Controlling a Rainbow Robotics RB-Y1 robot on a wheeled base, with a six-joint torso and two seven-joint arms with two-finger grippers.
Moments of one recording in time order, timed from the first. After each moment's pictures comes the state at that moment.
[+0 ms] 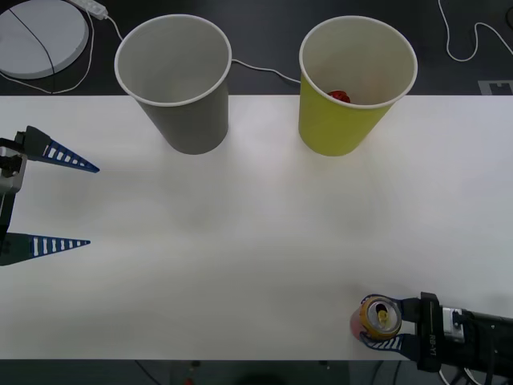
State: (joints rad) right arm -0.04 -0.72 0.41 -0.91 0.72 -1.42 0.89; left arm -0.10 0.98 0.29 -1.93 -1.46 -1.52 0.18
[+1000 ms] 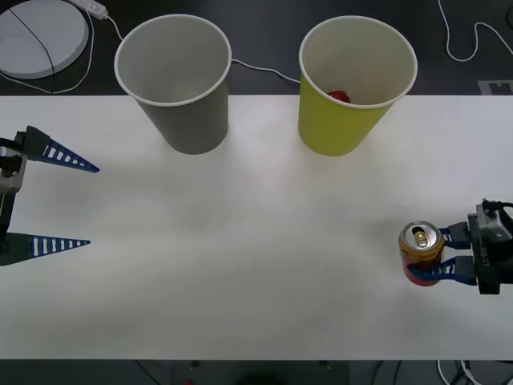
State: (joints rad) right arm -0.02 -0.81 -0.14 -1.46 1.33 -1.45 0.00; left arm -0.10 0.98 0.29 -1.93 -1.46 -1.52 0.18
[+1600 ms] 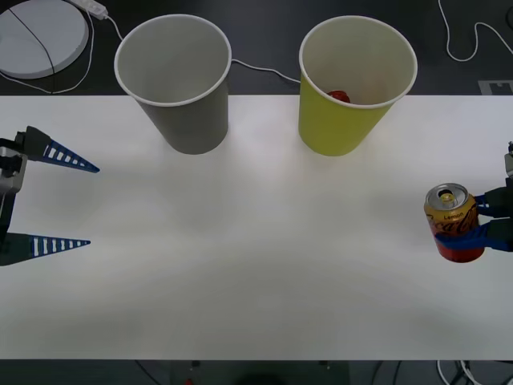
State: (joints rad) right arm -0.02 -0.92 -0.29 -1.74 1.42 -1.49 -0.50; left arm -0.10 0.98 0.29 -1.93 -1.46 -1.52 0.18
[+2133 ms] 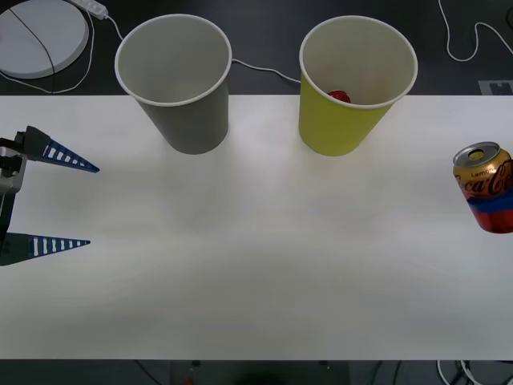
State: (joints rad) right arm -0.15 -1.08 -0.34 -1.86 1.50 -1.57 -0.90; left arm -0.10 0.98 0.29 -1.93 -1.46 -1.52 0.18
